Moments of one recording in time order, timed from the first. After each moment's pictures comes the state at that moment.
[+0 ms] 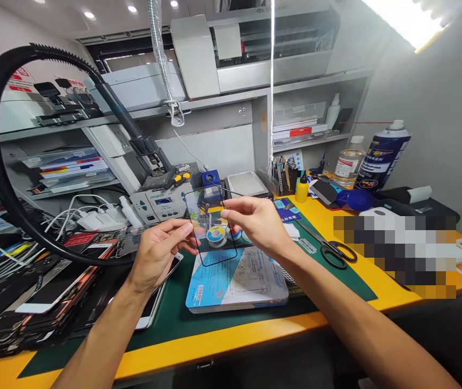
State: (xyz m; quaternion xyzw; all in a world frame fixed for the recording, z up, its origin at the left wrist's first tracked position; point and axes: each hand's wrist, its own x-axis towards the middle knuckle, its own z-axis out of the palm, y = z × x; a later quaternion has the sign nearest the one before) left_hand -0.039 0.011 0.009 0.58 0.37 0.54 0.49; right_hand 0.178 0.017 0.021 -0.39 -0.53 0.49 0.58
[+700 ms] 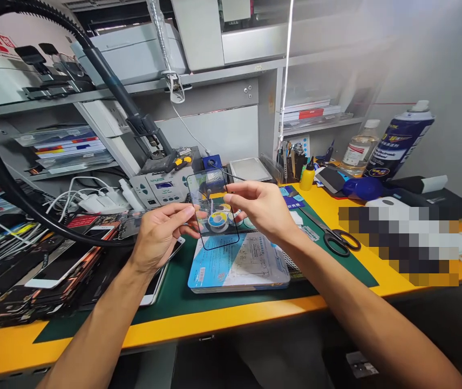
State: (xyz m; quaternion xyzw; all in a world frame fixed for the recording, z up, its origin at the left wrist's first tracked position) left_hand -0.038 0.011 0.007 0.56 0.36 0.55 0.51; right_hand 0.175 0.017 0.020 -0.38 -0.52 0.48 0.60
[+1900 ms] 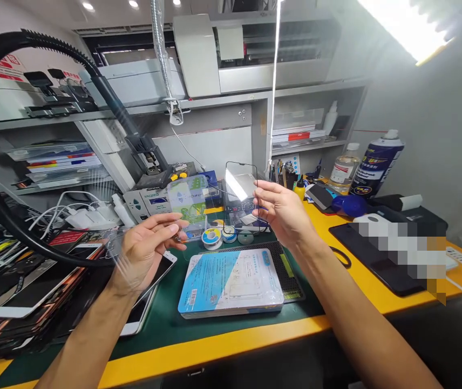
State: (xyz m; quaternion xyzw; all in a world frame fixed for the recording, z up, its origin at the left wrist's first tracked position) left_hand -0.048 0.013 0.011 0.54 0.37 0.58 0.49; right_hand 0.217 0.031 0.037 -0.38 -0.34 0.53 0.67
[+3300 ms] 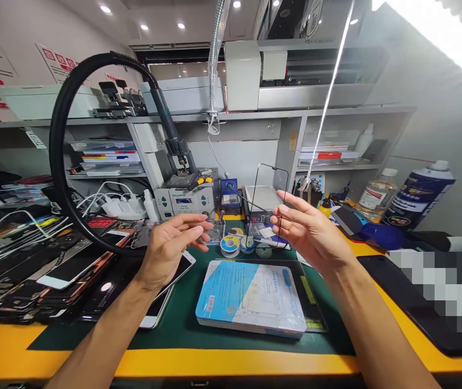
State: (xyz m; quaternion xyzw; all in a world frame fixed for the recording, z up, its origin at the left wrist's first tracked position) left_hand -0.050 0.008 0.014 0.56 0.34 0.60 0.46; right_hand 0.221 0.025 0.040 -0.34 -0.39 0.60 0.61
